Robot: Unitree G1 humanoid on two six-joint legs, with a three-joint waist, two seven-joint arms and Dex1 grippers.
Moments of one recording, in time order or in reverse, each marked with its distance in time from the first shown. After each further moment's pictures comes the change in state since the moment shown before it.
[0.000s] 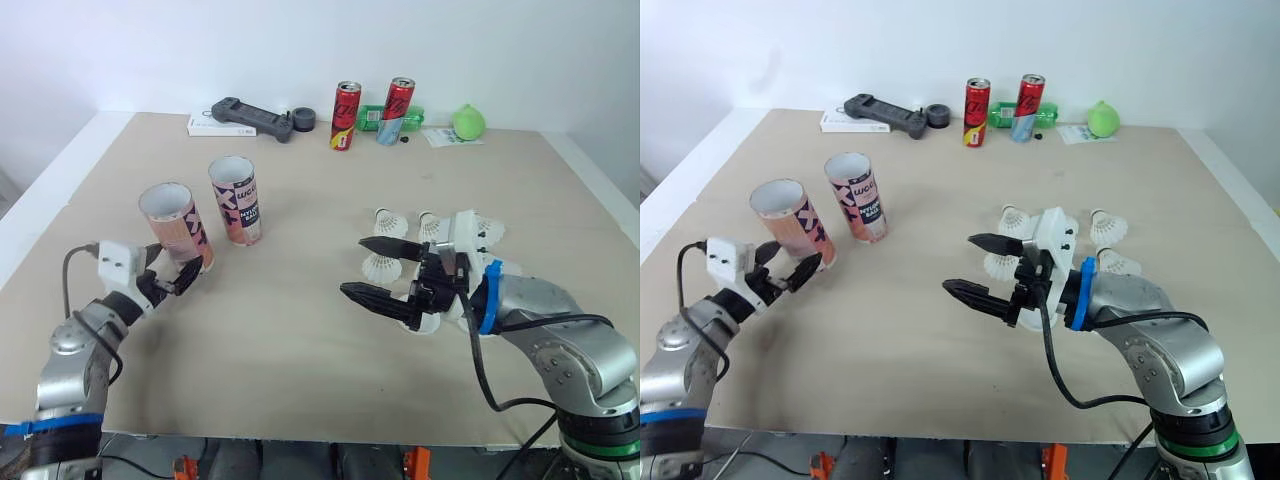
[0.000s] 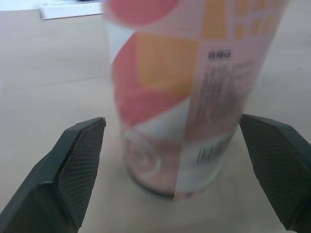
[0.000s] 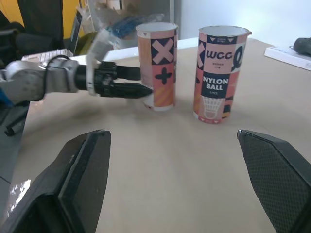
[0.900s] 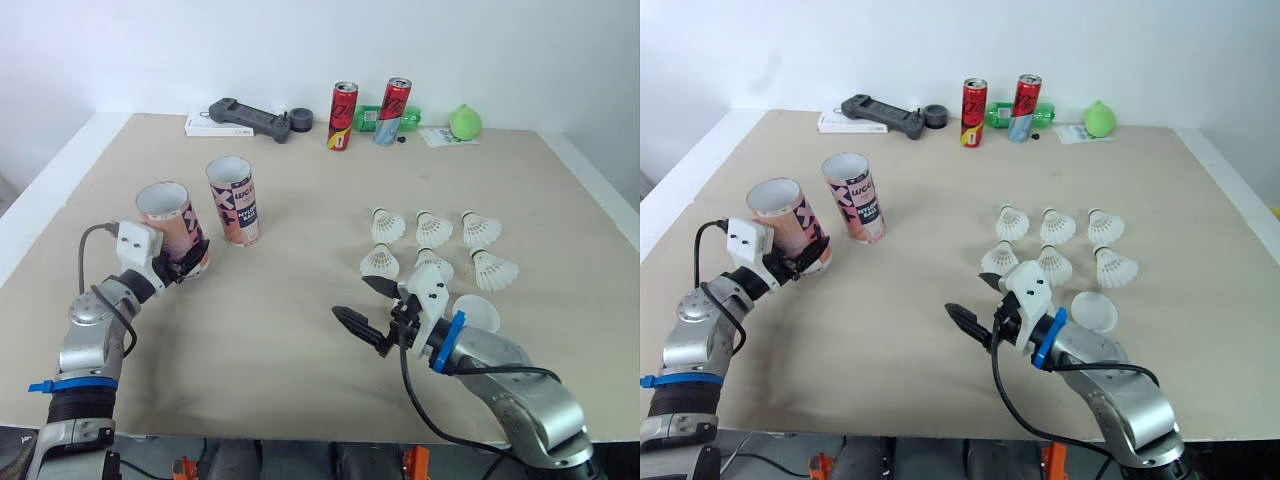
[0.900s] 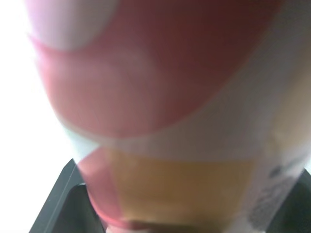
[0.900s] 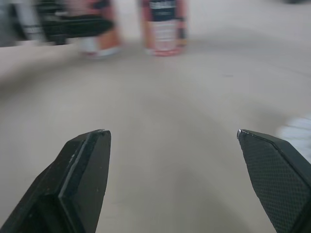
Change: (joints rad) left arm -0.098 0.006 -0.060 0.139 0.055 -0.111 -0.031; right arm 0.248 0.164 0.144 0.035 -0.323 -0.108 -0.320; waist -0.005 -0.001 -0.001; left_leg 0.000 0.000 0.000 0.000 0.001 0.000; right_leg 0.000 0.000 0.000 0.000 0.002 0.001
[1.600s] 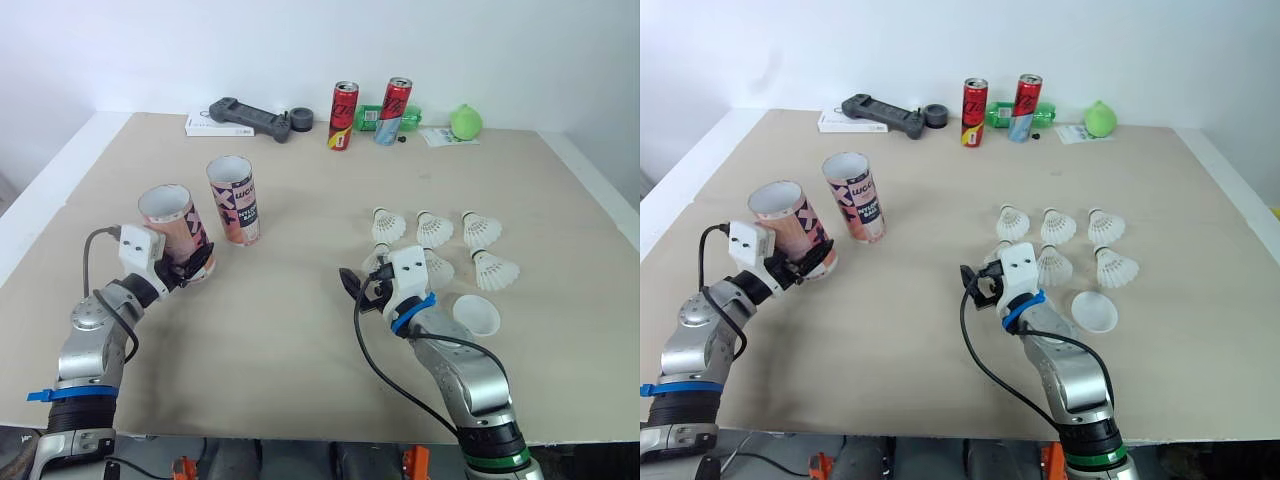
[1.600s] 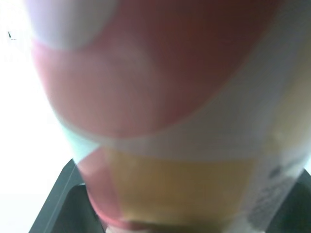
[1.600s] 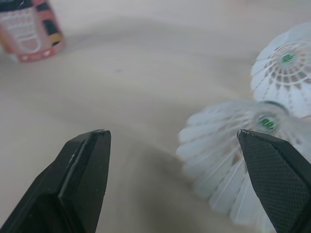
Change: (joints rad) left arm 0.018 -0.020 0.000 -0.066 -0.040 0.066 0.013; right arm -0.160 0.289 -0.031 0.259 -0.196 -0.009 -0.261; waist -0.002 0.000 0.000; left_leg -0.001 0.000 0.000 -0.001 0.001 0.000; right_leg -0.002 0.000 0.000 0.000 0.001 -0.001
